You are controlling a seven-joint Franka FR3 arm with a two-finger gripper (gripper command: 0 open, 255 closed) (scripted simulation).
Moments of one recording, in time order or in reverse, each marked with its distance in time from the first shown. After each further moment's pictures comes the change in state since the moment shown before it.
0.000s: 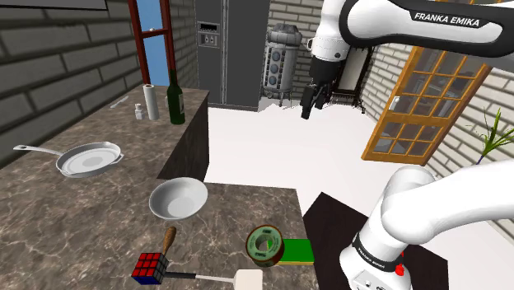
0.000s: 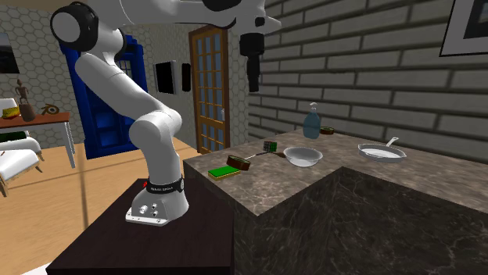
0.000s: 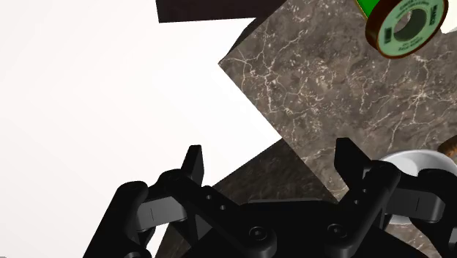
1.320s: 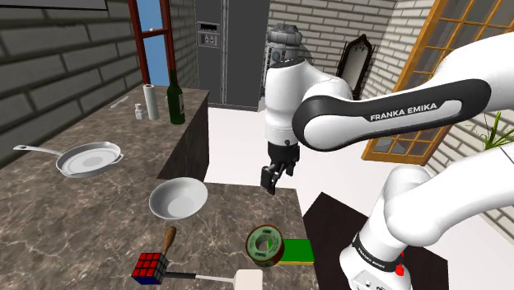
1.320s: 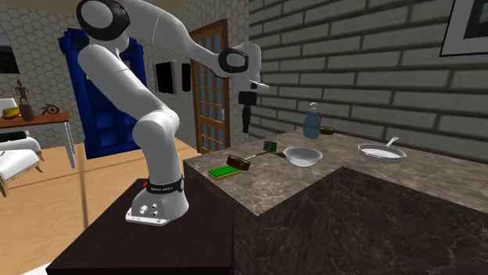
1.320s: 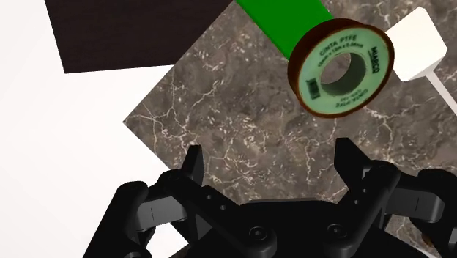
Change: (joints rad) arm 0.111 0.131 0.343 -0.300 0.187 0.292 0.386
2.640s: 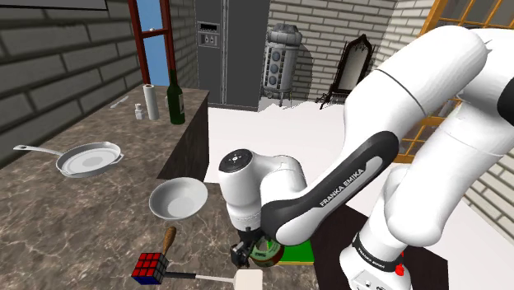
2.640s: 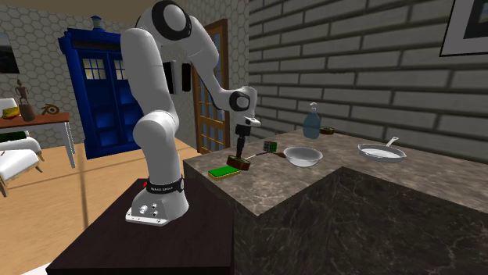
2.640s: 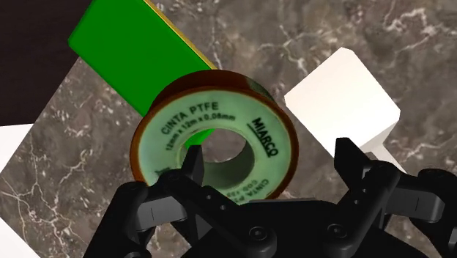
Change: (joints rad) arm 0.018 0.522 0.312 0.007 -0.028 0.389 0.410
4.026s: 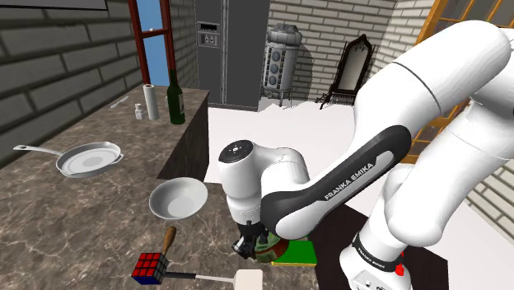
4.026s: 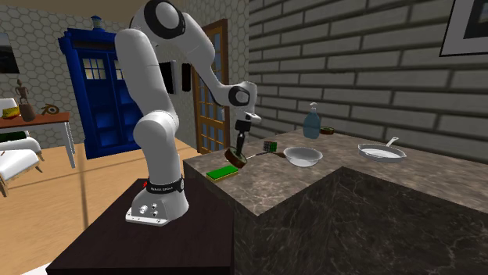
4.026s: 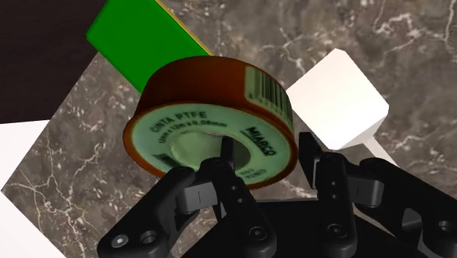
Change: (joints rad) arm 0.008 -0.060 -0.010 0.017 0.036 -0.068 -0.031
